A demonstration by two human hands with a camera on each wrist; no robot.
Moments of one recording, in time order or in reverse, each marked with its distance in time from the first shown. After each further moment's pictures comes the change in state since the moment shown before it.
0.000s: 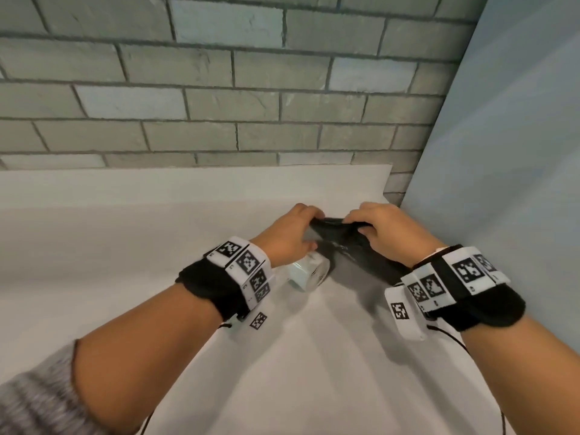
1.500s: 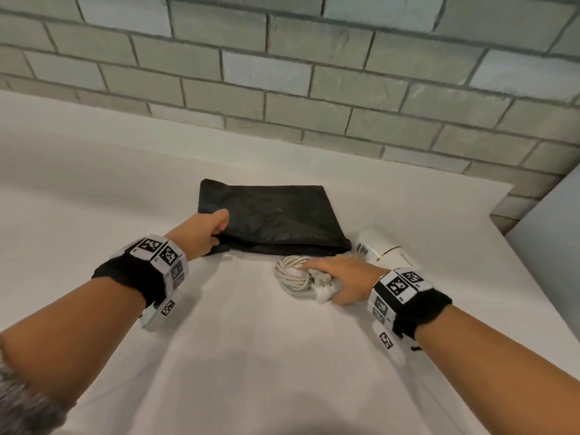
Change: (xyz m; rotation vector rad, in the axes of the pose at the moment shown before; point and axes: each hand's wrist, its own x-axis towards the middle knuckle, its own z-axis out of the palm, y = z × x) left_hand -0.172 -0.216 -0.076 0.278 0.160 -0.493; right_hand 0.058 -0.115 0.148 -0.090 -0.648 -0.362
